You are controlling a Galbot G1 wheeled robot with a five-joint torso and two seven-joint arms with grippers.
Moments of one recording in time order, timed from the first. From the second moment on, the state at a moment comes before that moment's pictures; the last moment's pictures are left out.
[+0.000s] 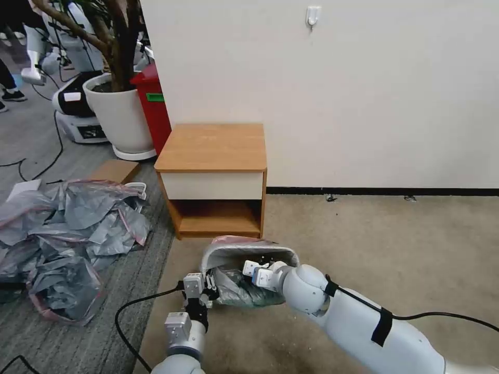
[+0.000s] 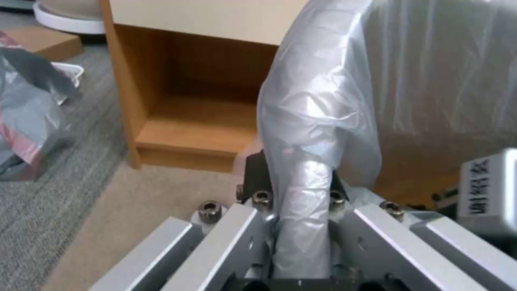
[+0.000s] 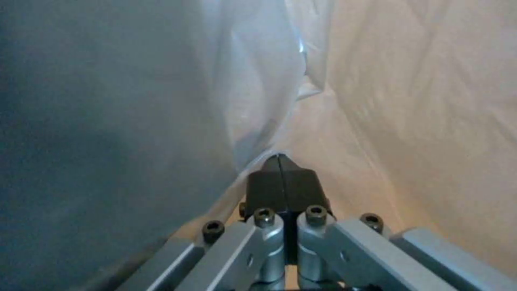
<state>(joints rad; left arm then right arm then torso) 1.68 -1.51 -0.32 -2.05 -0.12 0.07 -0.16 -0.75 1.07 -0.44 1.71 -0.36 -0.65 -0.41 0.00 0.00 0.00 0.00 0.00</state>
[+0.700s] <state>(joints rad) 1.68 -1.53 -0.32 -2.06 -0.12 0.07 -0.15 -0.75 1.08 -0.44 1.68 -0.37 -0.66 -0.41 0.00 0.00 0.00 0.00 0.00</state>
